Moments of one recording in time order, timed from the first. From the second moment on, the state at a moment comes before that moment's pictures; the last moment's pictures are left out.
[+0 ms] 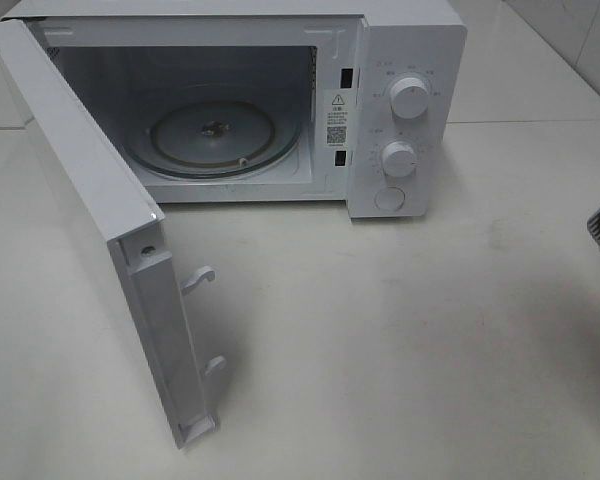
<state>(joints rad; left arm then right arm) 0.05 0.00 -0.50 -0.07 1.04 0.09 0.60 1.09 -0.48 -0.84 0.93 0.56</state>
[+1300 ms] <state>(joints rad) 0.05 0.00 -0.50 -0.07 1.04 0.09 0.57 1.79 -0.60 -1.00 0.80 1.24</state>
